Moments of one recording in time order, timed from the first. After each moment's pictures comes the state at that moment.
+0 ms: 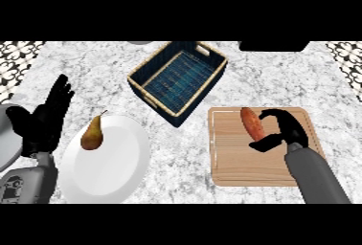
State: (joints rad) left arm -0.20 0.20 0.14 -1.48 -0.03 0.06 0.16; right arm -0.39 -0.21 -0.03 -0.88 0.63 -0.05 0.22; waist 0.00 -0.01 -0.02
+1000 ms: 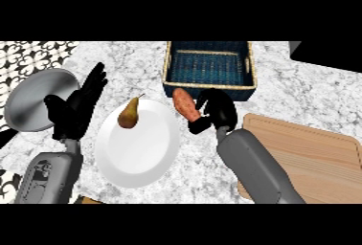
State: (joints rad) left arm -0.31 0.15 0.03 -1.46 -0.04 0.00 0.17; right arm -0.65 -0.01 0.38 -0.93 0.52 -0.34 0.51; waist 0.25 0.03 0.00
